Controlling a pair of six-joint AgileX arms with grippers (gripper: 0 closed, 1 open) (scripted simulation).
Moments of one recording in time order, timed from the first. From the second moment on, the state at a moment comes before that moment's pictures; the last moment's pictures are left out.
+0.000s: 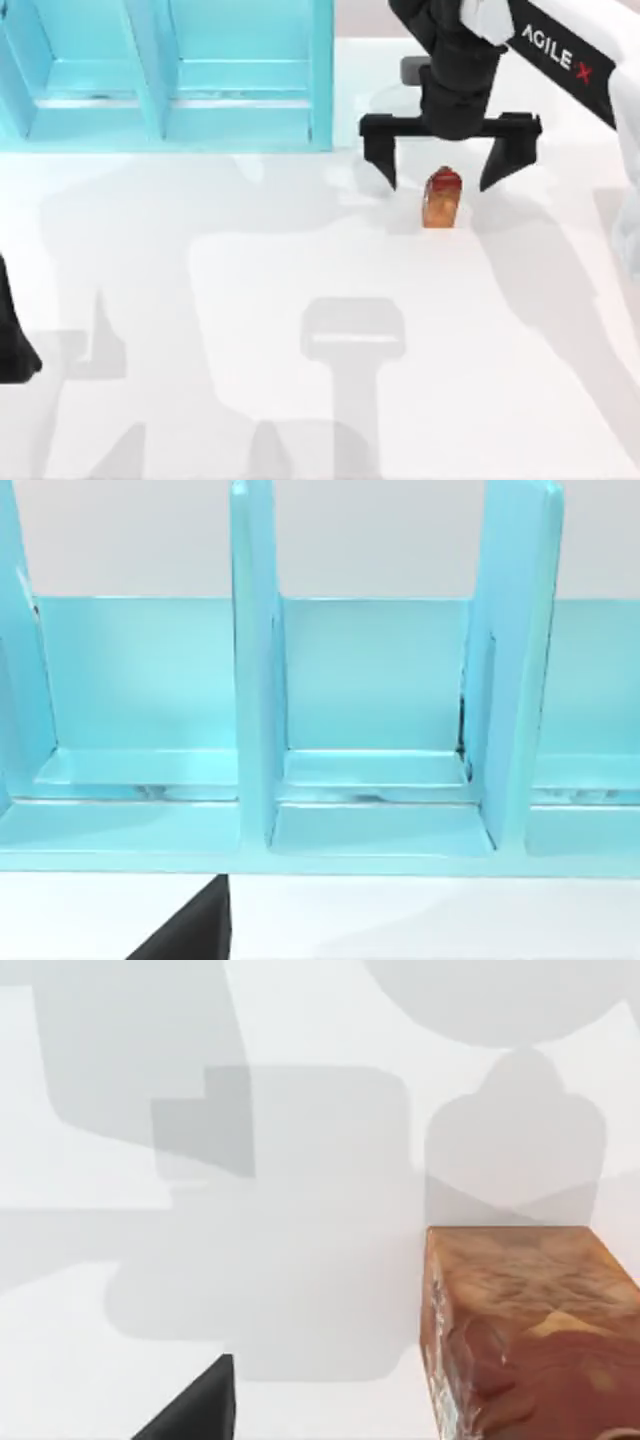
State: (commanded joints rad) left arm 0.00 0.00 0.00 0.00 0.00 0.00; right arm 0.41 2.64 2.51 -1.43 0.01 0.45
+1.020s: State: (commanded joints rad) left arm 0.00 0.00 0.00 0.00 0.00 0.00; right arm 0.41 2.73 2.90 -1.73 0.01 0.44
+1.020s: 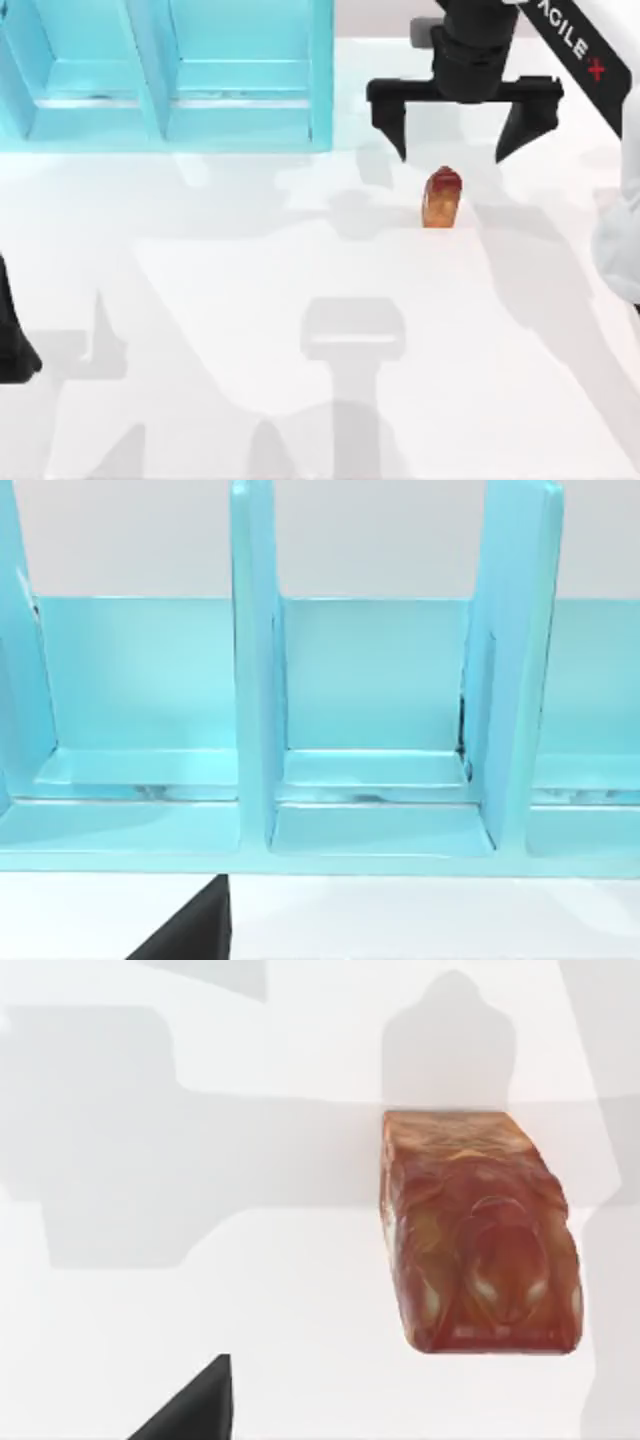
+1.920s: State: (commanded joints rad) left arm 0.00 0.00 0.00 0.00 0.00 0.00; right arm -0.27 2.16 2.02 -1.48 -0.01 -0.25
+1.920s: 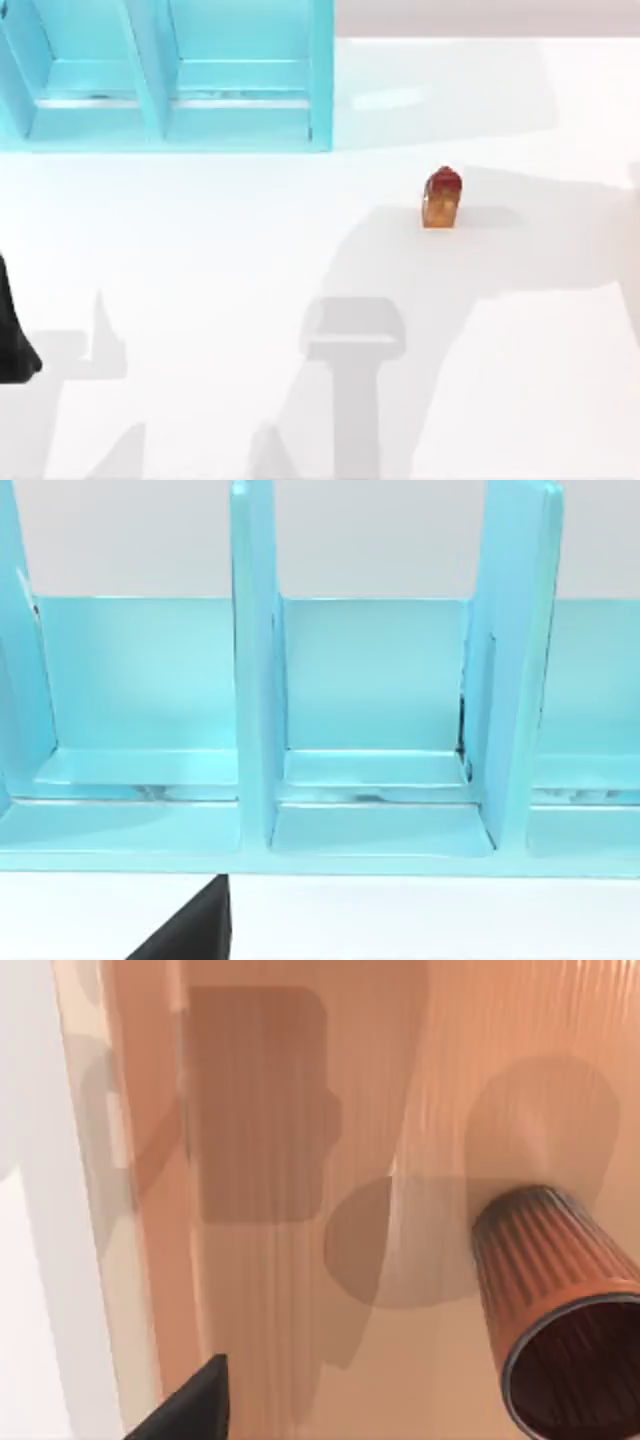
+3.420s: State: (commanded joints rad) left arm 0.00 0.00 0.00 0.00 0.00 0.00; right arm -0.43 2.06 1.52 -1.03 0.00 -0.40
